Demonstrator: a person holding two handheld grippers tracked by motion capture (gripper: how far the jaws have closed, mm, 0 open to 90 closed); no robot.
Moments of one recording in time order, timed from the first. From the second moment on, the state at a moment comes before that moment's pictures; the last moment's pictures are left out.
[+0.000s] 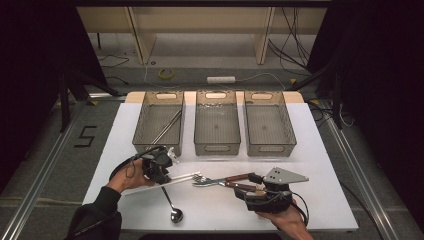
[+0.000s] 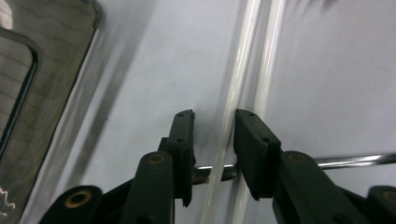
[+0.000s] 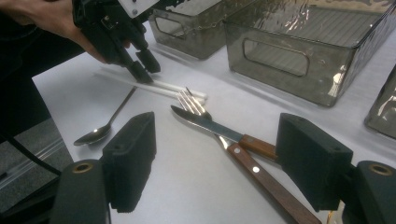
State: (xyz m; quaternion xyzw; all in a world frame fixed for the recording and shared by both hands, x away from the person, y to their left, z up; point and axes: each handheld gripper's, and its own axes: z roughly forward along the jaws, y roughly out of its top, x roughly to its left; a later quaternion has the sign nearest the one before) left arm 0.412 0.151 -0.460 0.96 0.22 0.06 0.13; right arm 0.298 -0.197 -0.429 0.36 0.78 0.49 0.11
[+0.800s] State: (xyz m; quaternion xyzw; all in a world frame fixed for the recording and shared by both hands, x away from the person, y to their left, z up) left arm 0.409 0.152 -0.463 0.97 0.19 0.05 0.14; right arm 0.298 -0.194 -0.430 0.36 0.79 0.49 0.11
